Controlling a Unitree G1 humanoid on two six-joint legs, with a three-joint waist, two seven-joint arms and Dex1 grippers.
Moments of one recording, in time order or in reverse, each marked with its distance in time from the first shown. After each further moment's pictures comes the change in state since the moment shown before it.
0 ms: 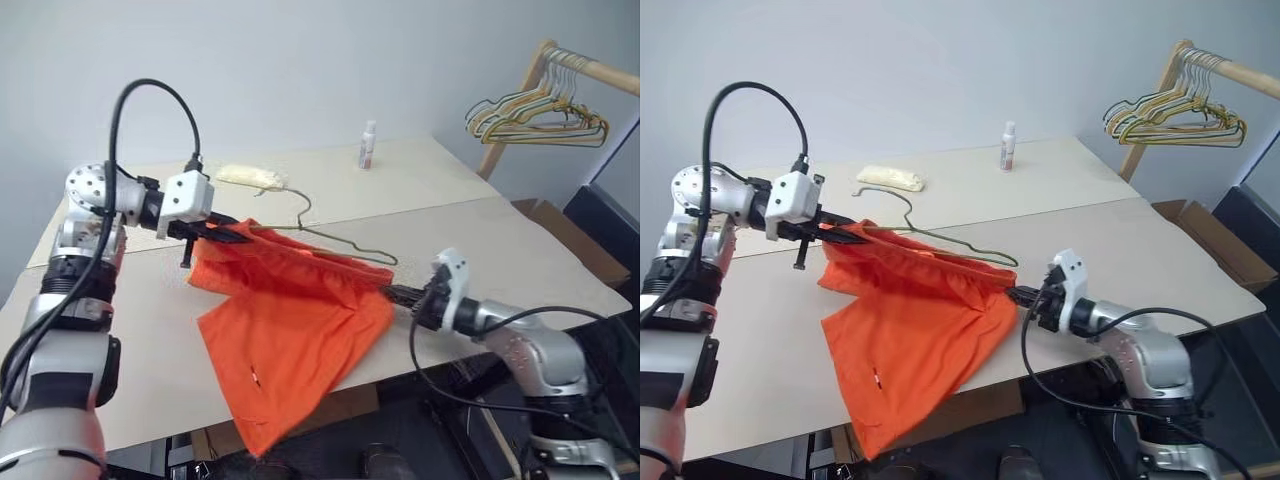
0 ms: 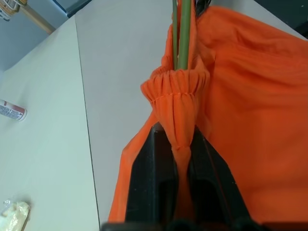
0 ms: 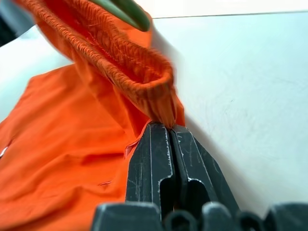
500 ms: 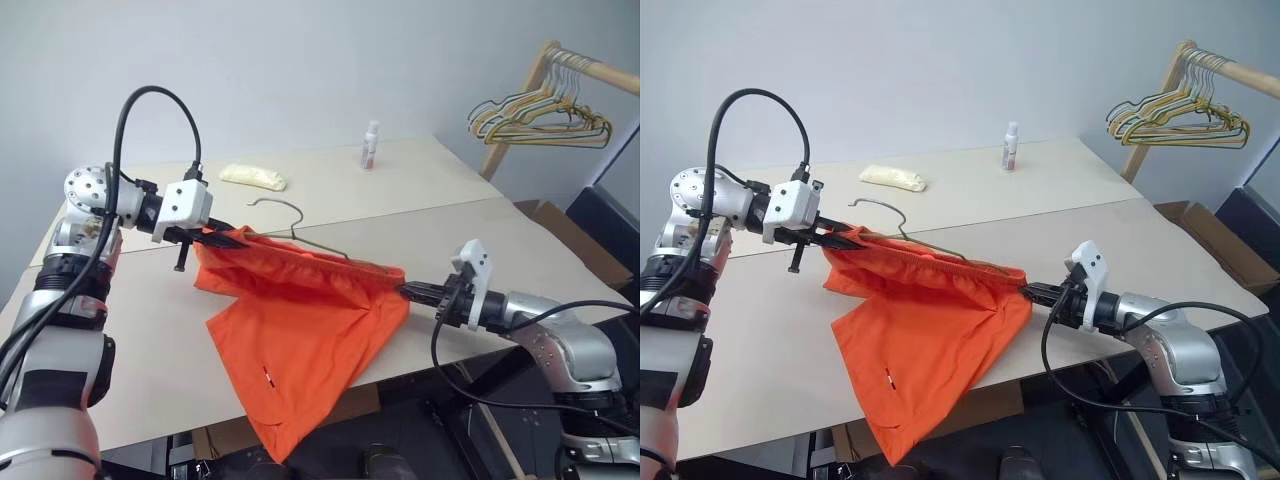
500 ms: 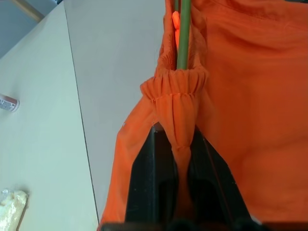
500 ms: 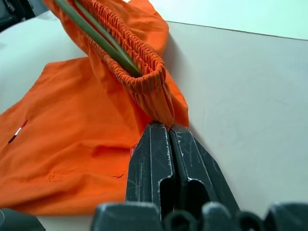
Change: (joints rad) left arm -0.021 0.011 -0.064 0.079 0.021 -0.106 0.000; right arm 0.000 -0.137 0.018 0.017 -0.015 -0.104 0.116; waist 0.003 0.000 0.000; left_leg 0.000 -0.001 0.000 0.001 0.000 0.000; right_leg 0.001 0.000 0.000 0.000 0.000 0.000
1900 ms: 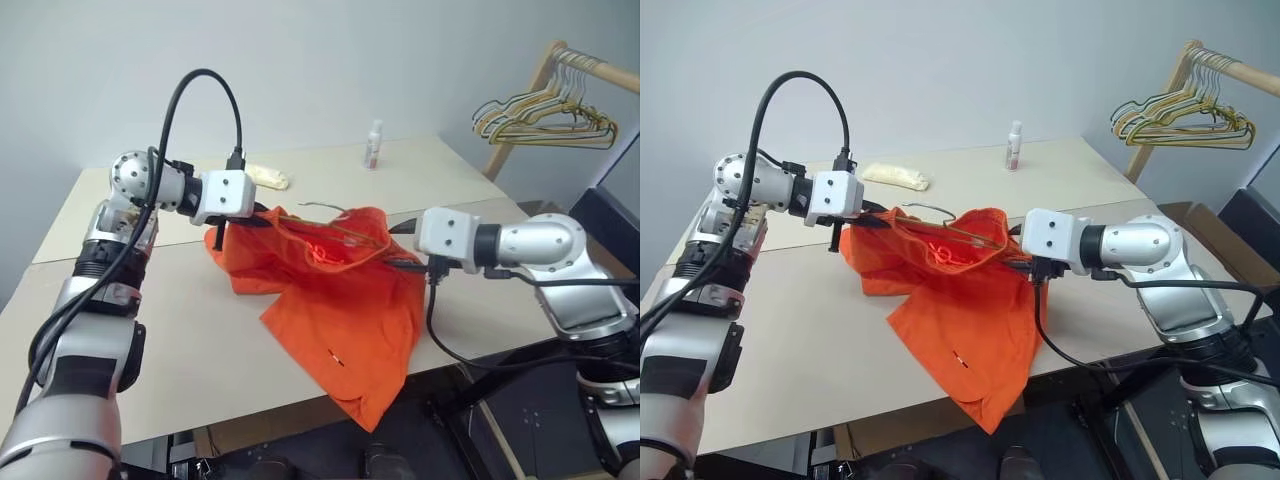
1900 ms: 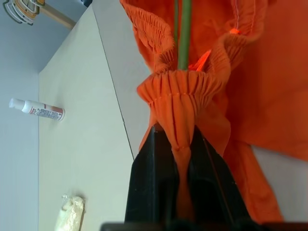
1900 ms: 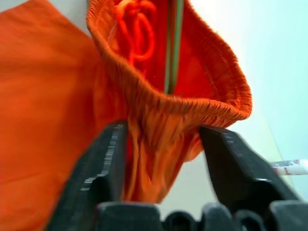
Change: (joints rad) left arm -0.063 -0.135 0.036 -0.081 0.213 0.003 0.186; right arm -0.326 -0.166 0.271 -0.034 -0.458 -0.428 0.126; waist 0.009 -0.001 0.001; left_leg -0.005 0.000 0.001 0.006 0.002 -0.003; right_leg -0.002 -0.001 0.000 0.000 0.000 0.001
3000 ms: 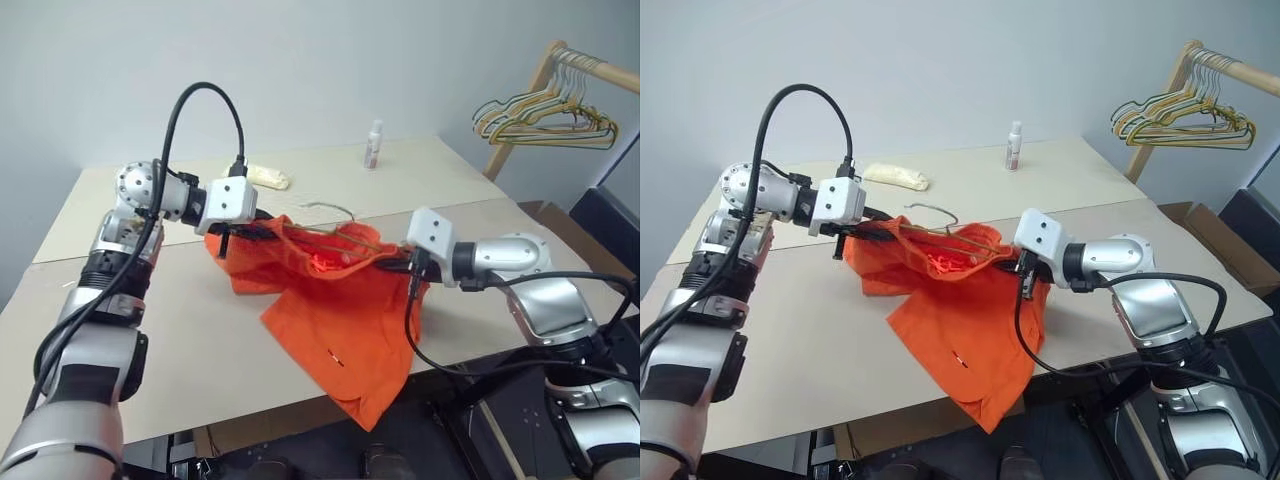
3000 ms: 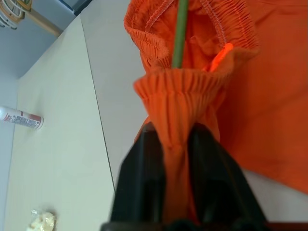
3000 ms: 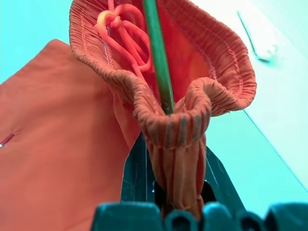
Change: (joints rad) left arm 0.053 -0.022 0.012 -0.025 -0.046 0.087 -0.010; right arm 0.029 0.130 -0.024 0.023 0.119 0.245 -0.038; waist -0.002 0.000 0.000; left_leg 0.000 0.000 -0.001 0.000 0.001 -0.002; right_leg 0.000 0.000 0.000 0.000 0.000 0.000
